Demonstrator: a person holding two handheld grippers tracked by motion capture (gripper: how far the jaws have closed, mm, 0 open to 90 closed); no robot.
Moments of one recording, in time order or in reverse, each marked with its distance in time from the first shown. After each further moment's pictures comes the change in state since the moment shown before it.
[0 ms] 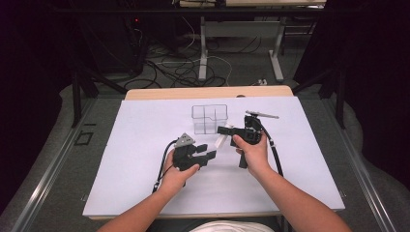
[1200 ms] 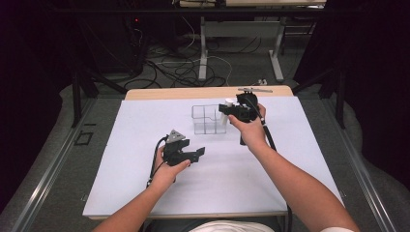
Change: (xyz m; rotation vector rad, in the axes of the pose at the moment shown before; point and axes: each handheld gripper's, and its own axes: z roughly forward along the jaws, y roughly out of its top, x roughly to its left) left arm 0.030 0.000 -0.012 0.037 0.168 -0.042; right arm 0.036 0.058 0.012 -0.112 -0.213 -0.329
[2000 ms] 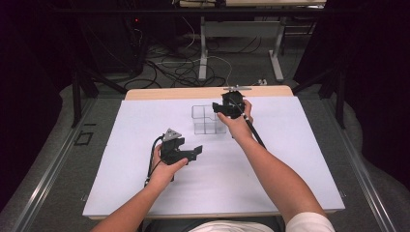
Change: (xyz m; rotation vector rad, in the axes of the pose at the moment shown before) left arm 0.010 0.001 -0.004 -0.016 0.019 -0.032; right arm -0.007 -0.006 0.064 0.023 -0.139 -0.122
